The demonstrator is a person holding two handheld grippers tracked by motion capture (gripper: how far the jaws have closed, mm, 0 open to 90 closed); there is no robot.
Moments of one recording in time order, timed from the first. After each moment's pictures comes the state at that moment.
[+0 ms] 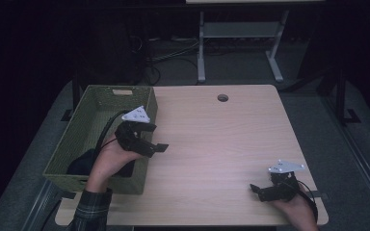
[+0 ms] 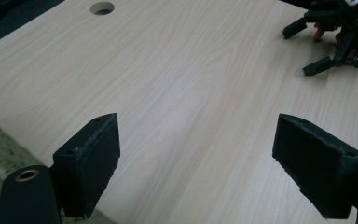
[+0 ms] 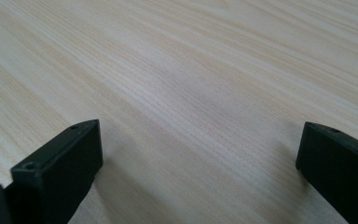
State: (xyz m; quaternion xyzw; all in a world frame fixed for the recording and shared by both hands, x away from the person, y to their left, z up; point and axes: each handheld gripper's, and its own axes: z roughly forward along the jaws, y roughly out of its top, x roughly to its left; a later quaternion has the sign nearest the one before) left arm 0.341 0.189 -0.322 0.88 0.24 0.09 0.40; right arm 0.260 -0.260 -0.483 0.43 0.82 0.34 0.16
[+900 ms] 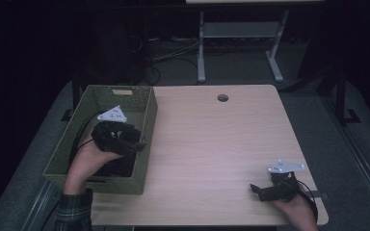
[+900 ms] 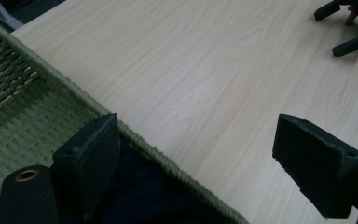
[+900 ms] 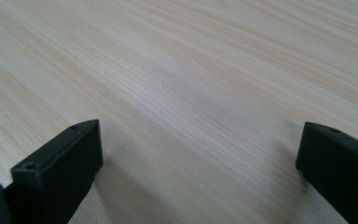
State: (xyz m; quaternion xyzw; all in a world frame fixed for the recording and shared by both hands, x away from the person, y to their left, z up) left arm 0.336 0.243 -0.316 0.88 0.28 0.11 0.37; right arm 0.259 -0.261 -0.483 0.43 0.82 0.34 0.16
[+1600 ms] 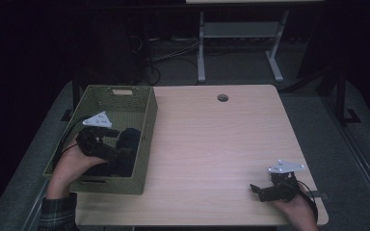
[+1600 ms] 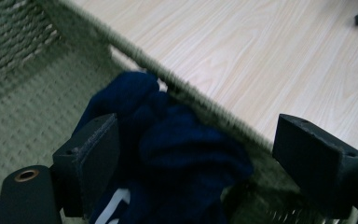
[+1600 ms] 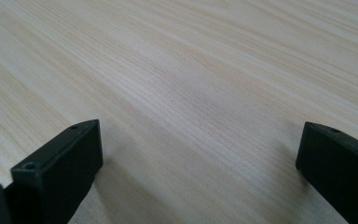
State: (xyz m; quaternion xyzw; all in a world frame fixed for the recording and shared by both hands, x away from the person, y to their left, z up) left arm 0.330 0.283 -0.329 0.89 0.30 0.11 0.34; right arm 0.259 -0.261 -0.483 0.43 0.82 0.34 0.16
